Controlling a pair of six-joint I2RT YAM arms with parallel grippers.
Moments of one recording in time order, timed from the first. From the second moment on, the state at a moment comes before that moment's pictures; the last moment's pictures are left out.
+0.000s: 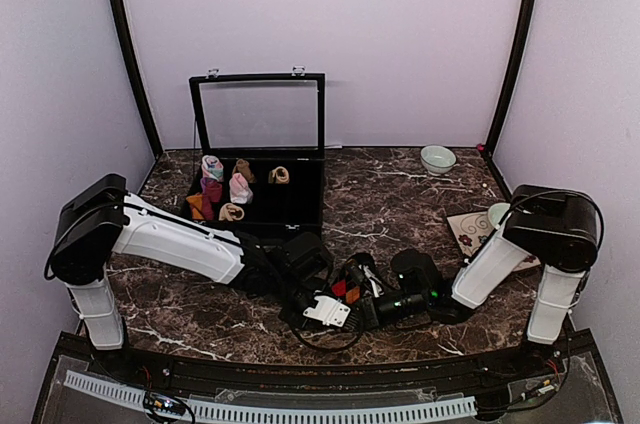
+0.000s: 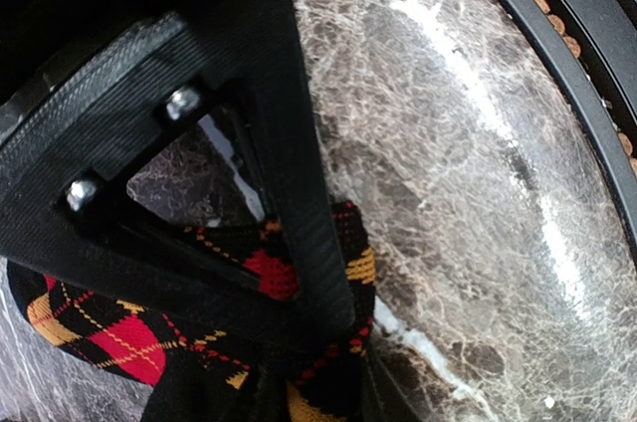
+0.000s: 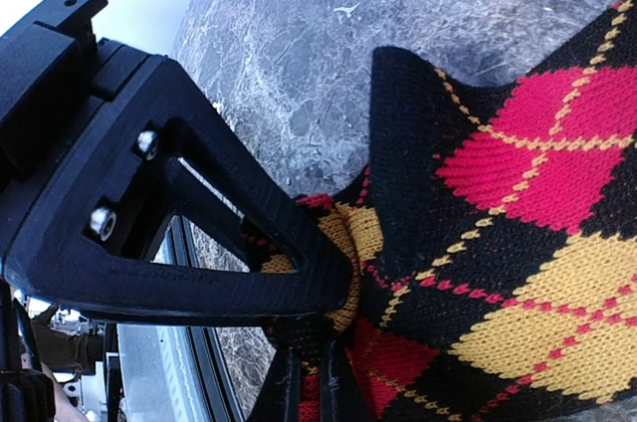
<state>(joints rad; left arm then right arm) -1.15 1.86 1.08 -0.29 0.14 0.93 1.01 1.85 0.46 0.80 -0.53 0.79</state>
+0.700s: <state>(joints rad) -1.03 2.04 1.34 -0.58 0.47 0.88 1.10 1.44 0.30 0.47 -0.21 0.63</state>
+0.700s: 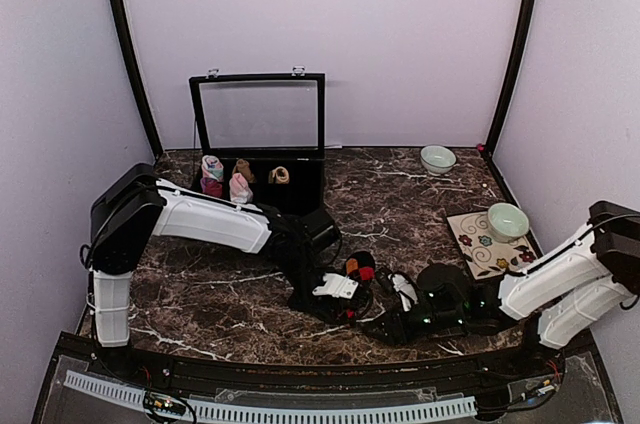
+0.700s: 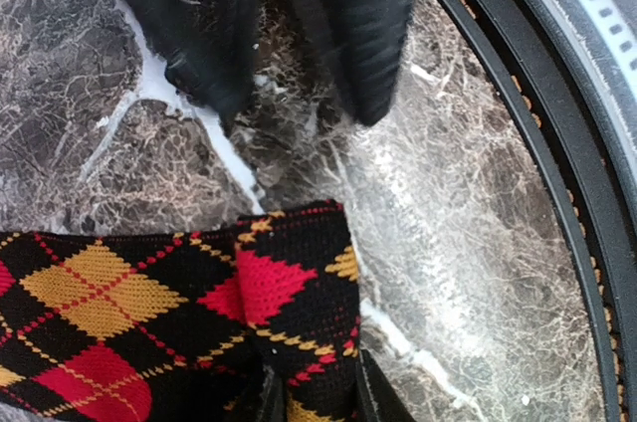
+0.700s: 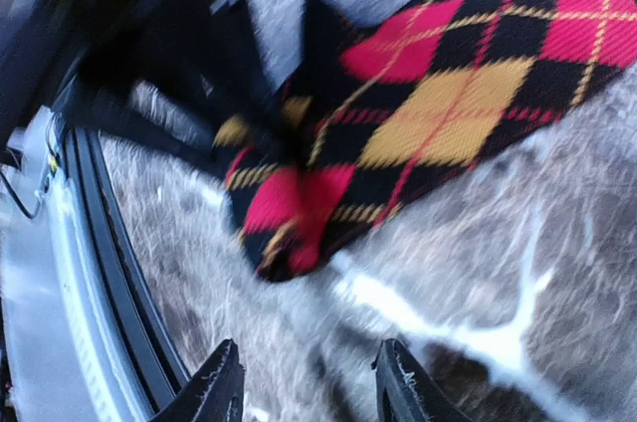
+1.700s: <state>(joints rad) -0.99 2.30 1.70 -1.02 0.75 0.91 1.50 1.53 0.57 0.21 0.48 -0.14</state>
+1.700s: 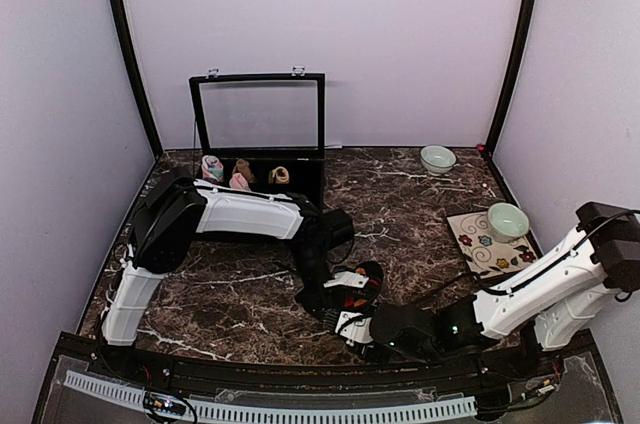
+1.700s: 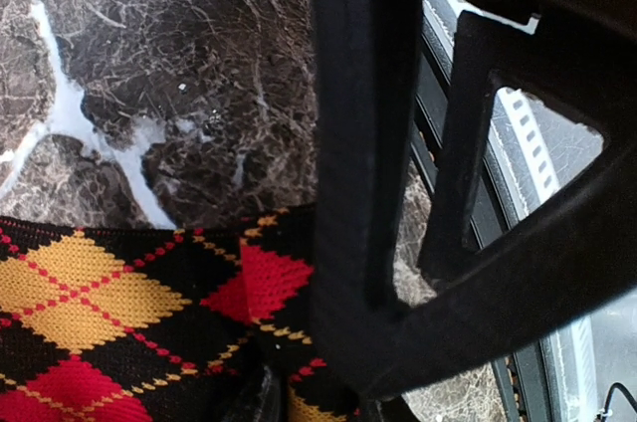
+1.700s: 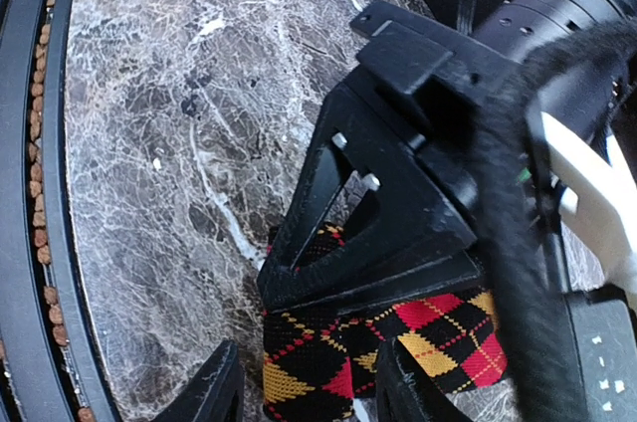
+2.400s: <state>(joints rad) -0.99 2.31 1.71 -1.06 0.76 0.92 1.44 1.68 0.53 0.39 0.42 -0.12</state>
